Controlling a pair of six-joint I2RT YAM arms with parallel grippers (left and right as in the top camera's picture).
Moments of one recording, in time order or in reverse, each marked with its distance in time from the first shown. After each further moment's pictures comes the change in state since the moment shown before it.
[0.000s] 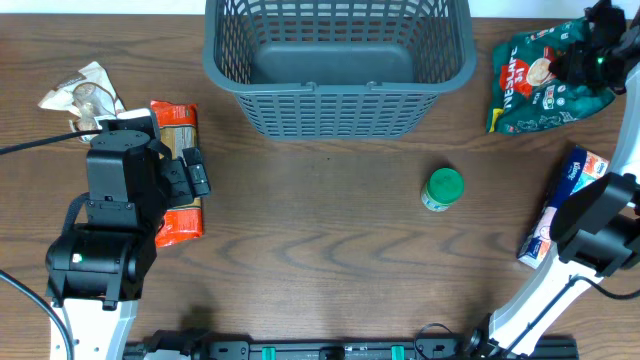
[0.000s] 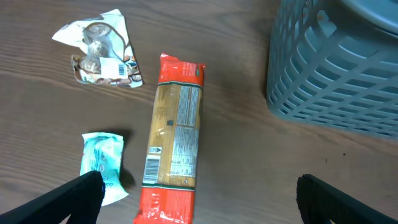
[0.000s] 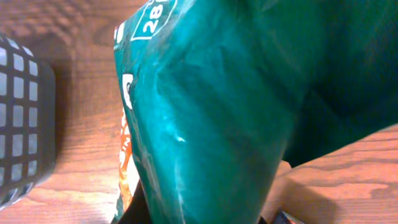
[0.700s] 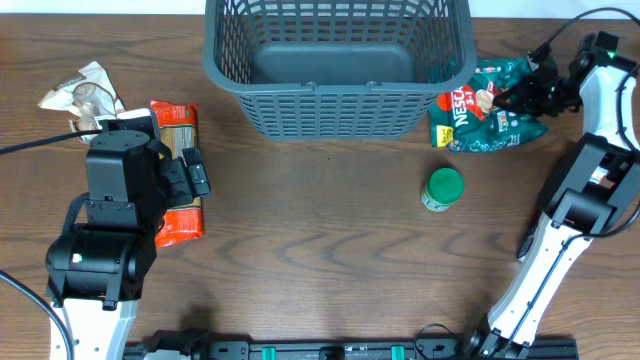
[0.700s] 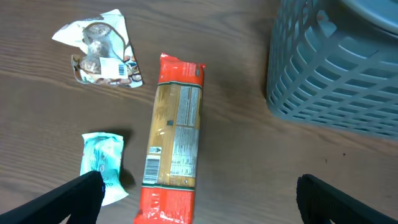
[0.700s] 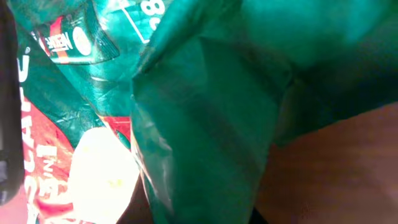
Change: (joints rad) left arm 0.000 0.000 0.000 0.000 0.000 0.000; right arm 0.008 0.344 0.013 -0.003 -0.233 -0.023
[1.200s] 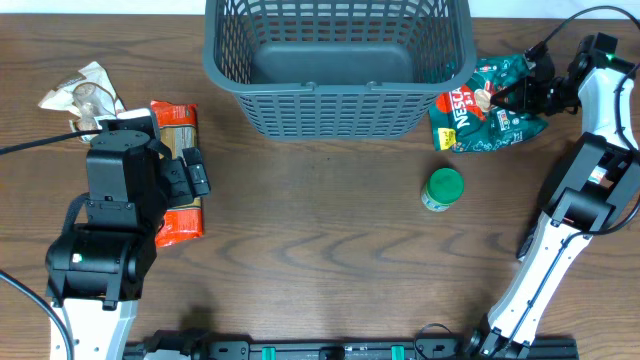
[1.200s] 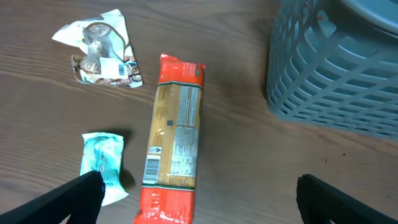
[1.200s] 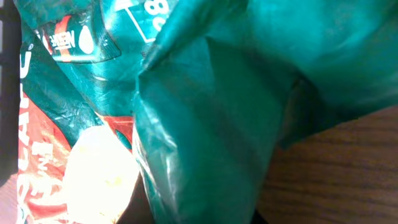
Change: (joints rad) left arm 0.000 0.000 0.000 0.000 0.000 0.000; right arm -0.001 0.050 0.011 0.031 -0.094 -0.118
